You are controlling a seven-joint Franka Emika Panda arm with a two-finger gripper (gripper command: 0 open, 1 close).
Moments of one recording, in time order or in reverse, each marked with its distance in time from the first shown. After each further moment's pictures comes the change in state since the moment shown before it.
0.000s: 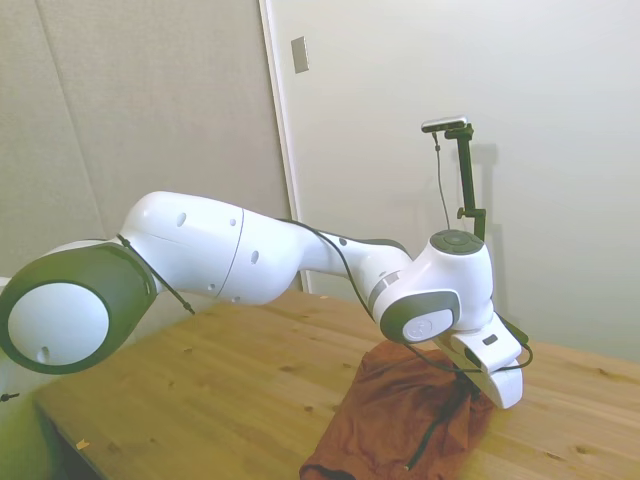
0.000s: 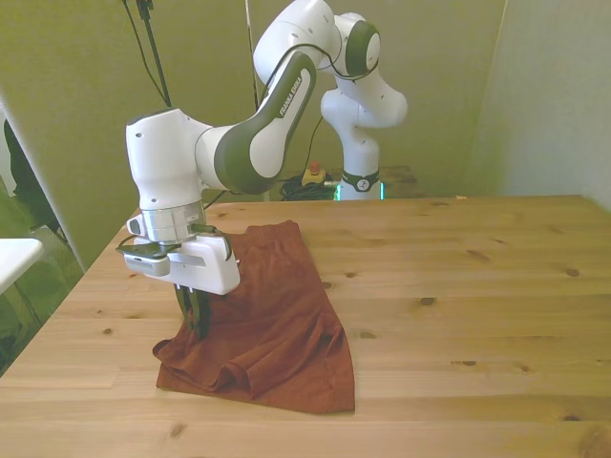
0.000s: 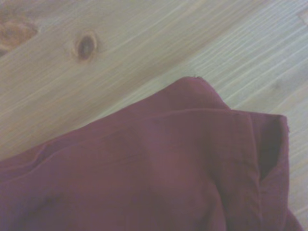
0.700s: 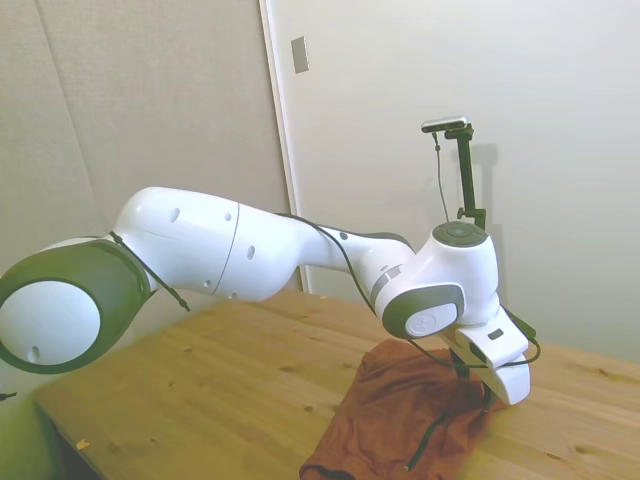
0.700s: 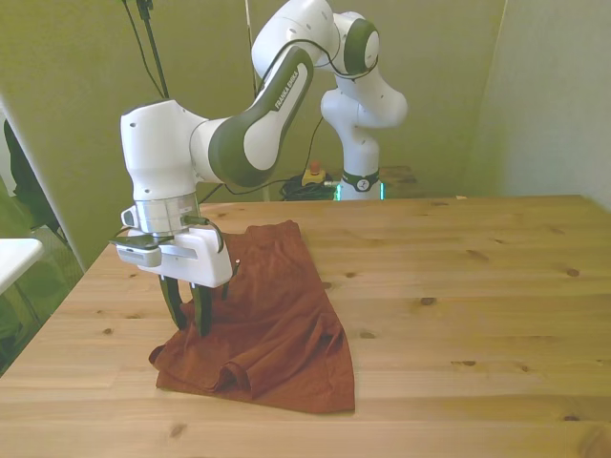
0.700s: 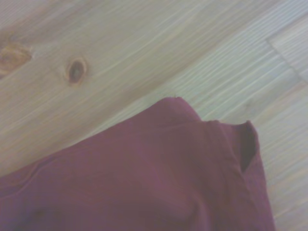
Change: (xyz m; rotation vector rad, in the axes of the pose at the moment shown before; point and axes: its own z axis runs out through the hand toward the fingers) arm 0.007 0.002 -0.008 0.008 0.012 0.021
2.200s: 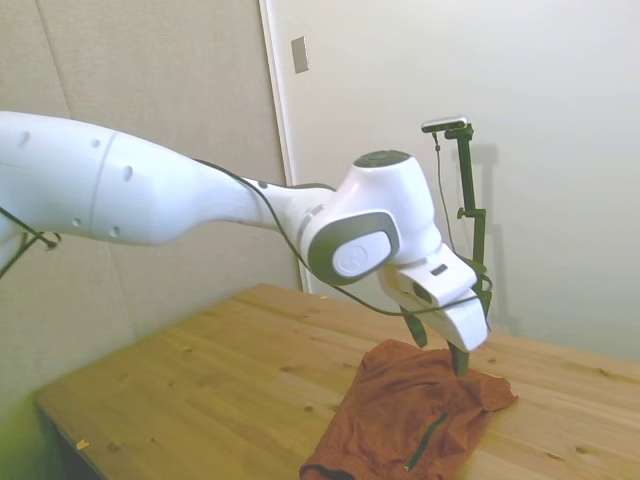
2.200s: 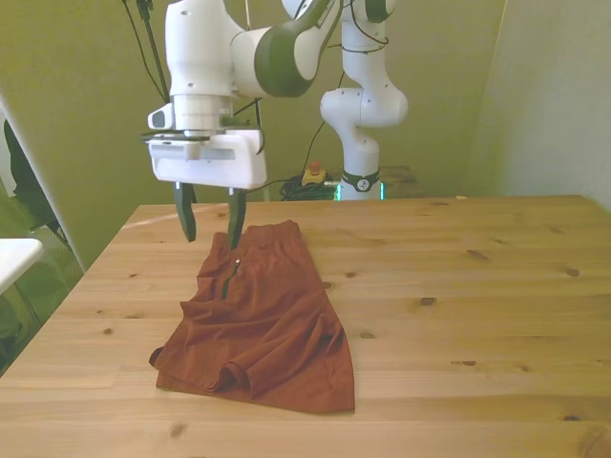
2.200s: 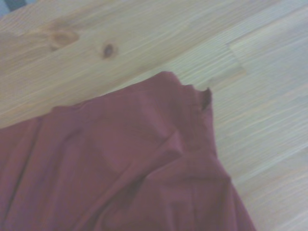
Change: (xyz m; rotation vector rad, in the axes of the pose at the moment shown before) arm -0.038 0.029 -0.119 -0.027 0.092 -0.069
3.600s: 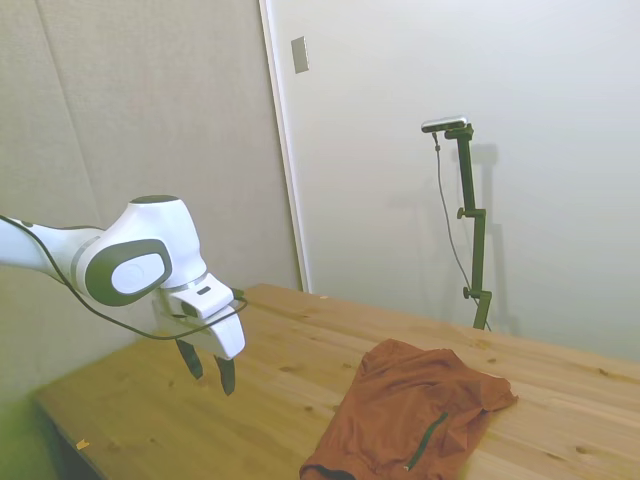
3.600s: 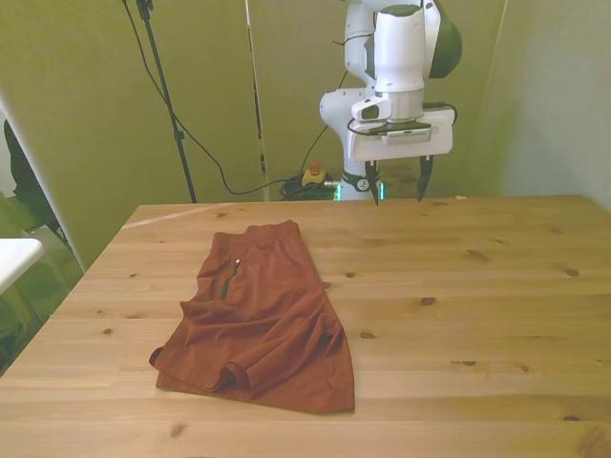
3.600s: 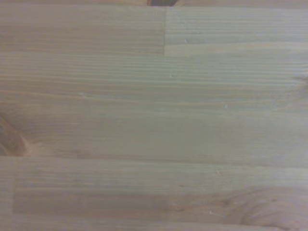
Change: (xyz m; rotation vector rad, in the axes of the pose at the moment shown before) arm -0.377 0.067 -0.045 -0.130 -0.201 -0.530
